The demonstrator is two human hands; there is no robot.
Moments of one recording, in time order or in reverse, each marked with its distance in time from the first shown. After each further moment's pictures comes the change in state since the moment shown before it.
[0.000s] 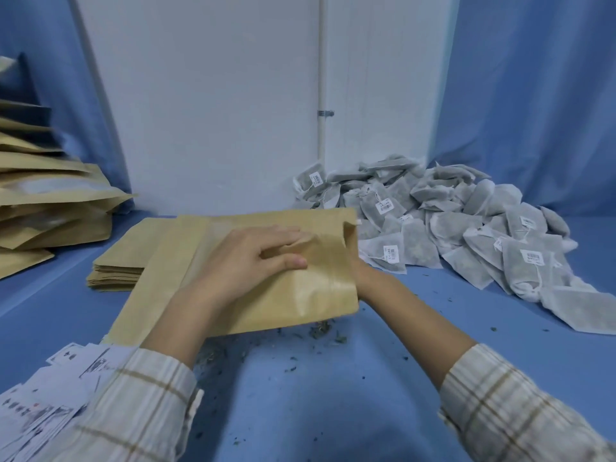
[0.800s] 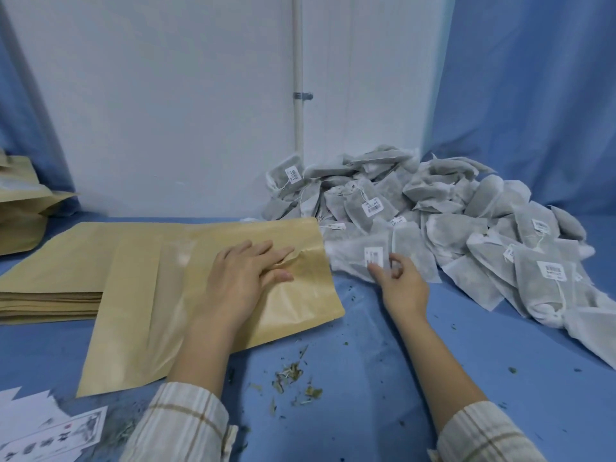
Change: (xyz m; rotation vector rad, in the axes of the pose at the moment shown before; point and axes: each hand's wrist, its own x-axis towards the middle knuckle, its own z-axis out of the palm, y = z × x) left_hand 0.059 -0.068 0.099 0.373 0.015 -0.245; right_hand 0.095 0.143 -0.074 0.001 0.656 0.003
